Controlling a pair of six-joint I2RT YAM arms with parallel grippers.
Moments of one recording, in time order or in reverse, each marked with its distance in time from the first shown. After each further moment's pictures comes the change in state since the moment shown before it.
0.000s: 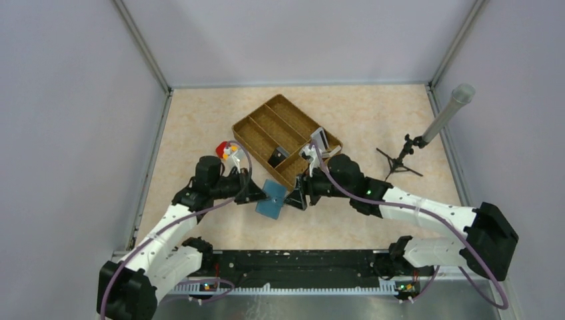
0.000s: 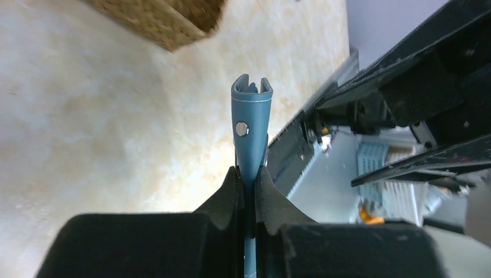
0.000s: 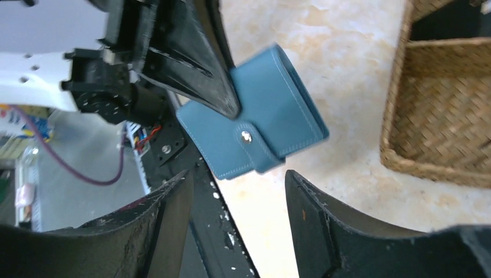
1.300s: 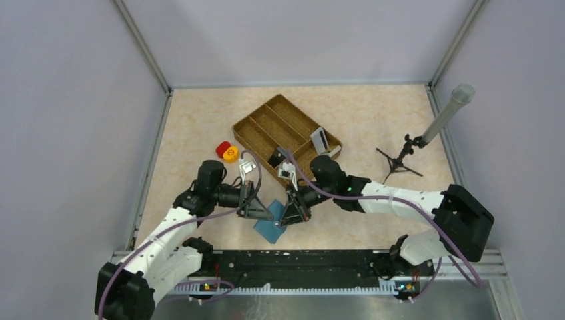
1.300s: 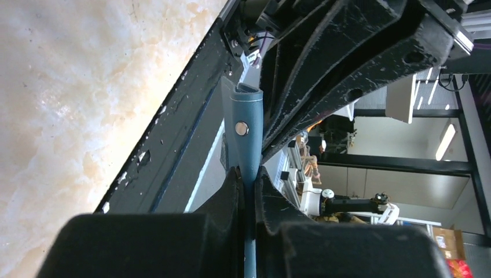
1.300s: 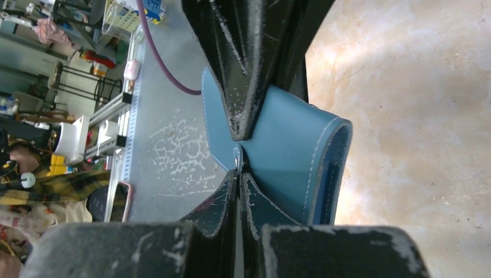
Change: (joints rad) left arm -0.026 0.006 -0.018 -0.043 0.442 0.023; right arm 0.006 0.209 0.057 0.077 -0.583 -0.047
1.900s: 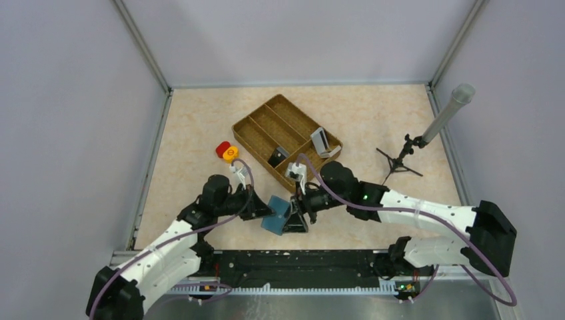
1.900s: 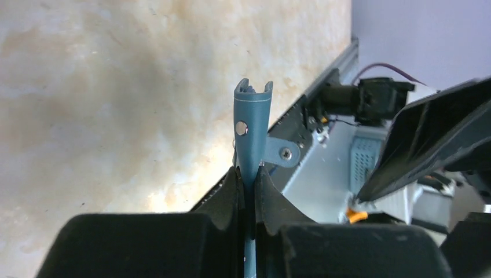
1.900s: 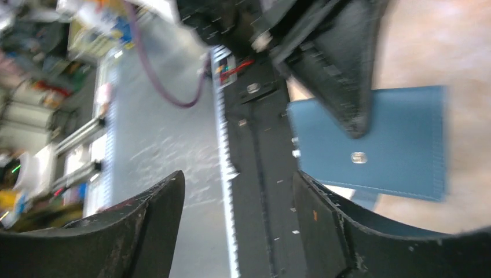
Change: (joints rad) left arm -0.098 -0.034 -0.126 0.143 -0.419 -0.167; right arm 0.064 -0.177 -0.002 -0.151 0.161 -0.032
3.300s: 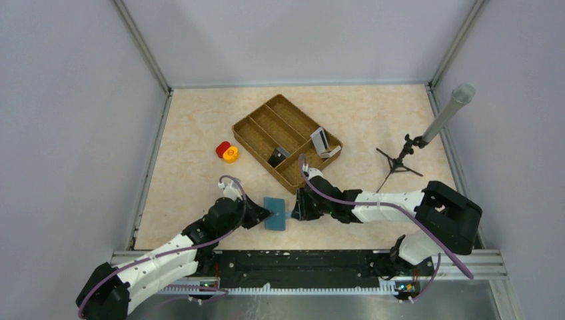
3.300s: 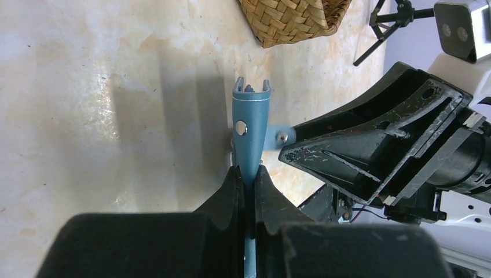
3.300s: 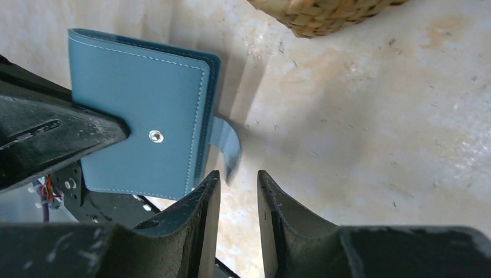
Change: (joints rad) left arm -0.287 -0.186 -0.293 0.261 -0.663 -0.315; right arm 0.008 0.254 -0.127 0.018 0.697 0.440
